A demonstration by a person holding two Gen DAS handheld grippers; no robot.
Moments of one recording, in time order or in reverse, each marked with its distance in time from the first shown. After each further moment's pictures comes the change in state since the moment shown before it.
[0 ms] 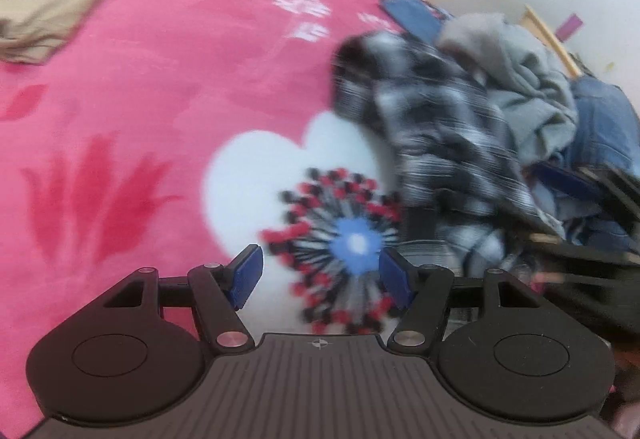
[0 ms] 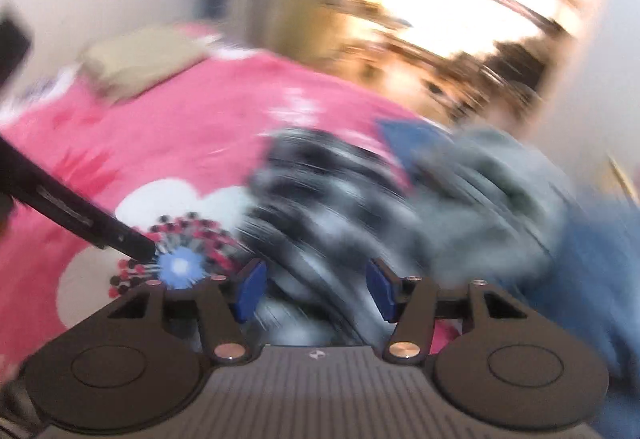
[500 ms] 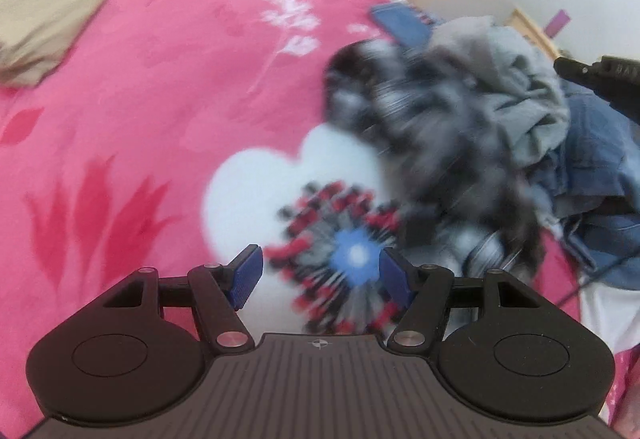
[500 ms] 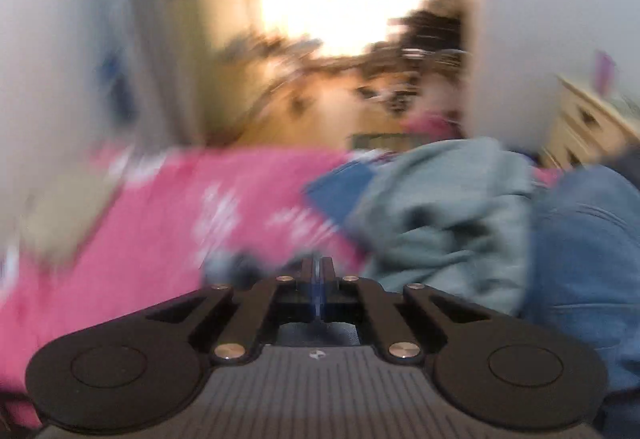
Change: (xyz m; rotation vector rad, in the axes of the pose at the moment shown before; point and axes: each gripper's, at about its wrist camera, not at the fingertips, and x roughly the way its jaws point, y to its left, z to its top) left arm 0.005 -0.009 0.008 0.065 -0.033 -0.039; right arm -0.003 -0.148 0.025 0.677 -0.142 -0.111
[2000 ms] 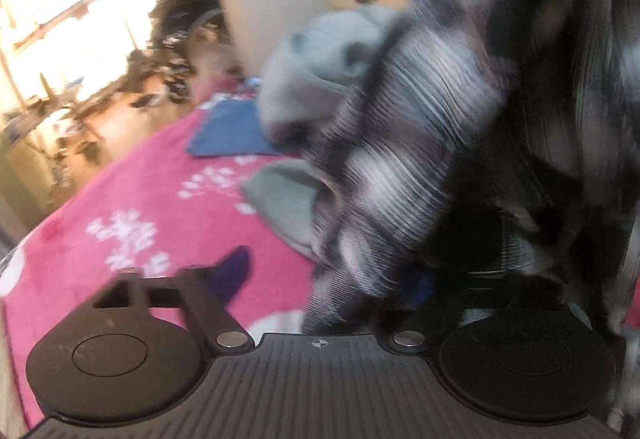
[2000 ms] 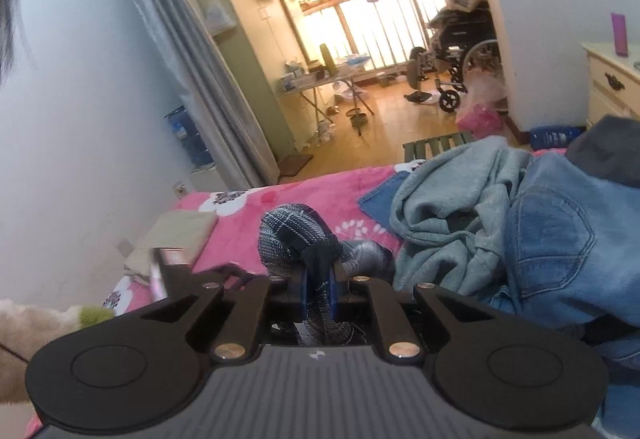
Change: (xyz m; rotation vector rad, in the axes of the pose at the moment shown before) left arm 0.075 -0.110 0.053 0.818 -0.168 -0.033; right arm -0.133 -0.031 -0.003 0.040 -0.002 0.278
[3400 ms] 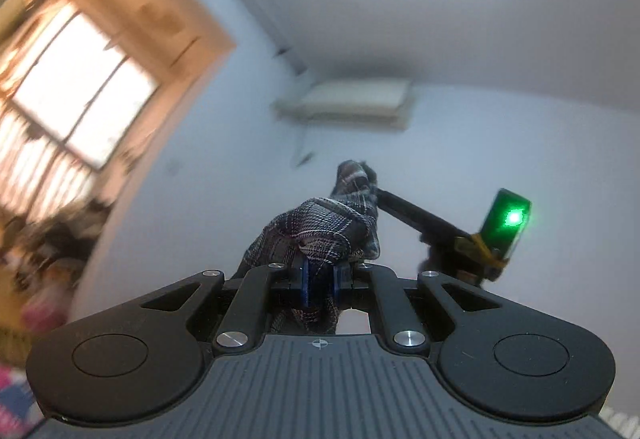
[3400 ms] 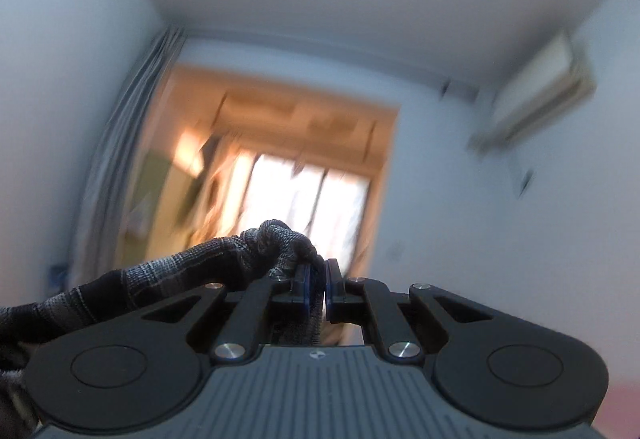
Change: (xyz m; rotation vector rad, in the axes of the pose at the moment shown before) left arm -0.522 -0.055 0.226 -0.522 -1.074 -0.507; right arm -0.423 0.219 0.293 -0.545 -0.818 -0.526
